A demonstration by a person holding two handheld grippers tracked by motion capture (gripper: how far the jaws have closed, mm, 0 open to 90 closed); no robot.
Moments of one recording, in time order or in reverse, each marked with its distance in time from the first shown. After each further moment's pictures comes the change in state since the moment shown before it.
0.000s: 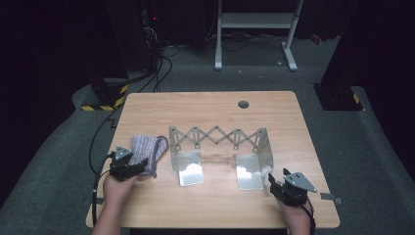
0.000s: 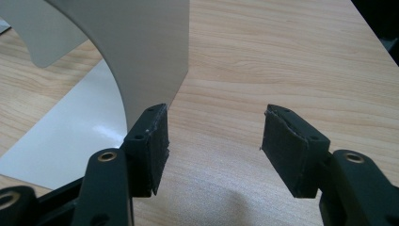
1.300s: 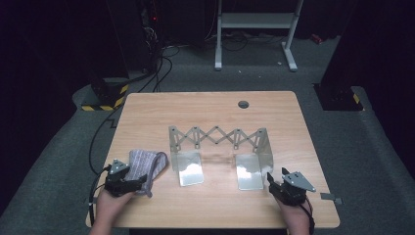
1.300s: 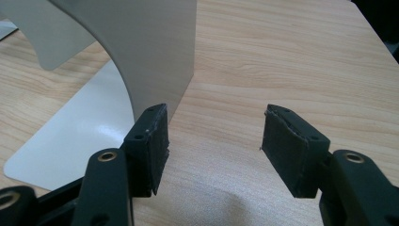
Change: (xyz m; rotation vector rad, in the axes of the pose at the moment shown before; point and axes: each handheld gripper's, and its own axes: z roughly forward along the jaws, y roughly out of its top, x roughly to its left) left arm -0.002 -0.033 -0.028 0.047 -0.103 0.001; right arm 0.003 0.002 0.001 -0.007 0.011 -0.009
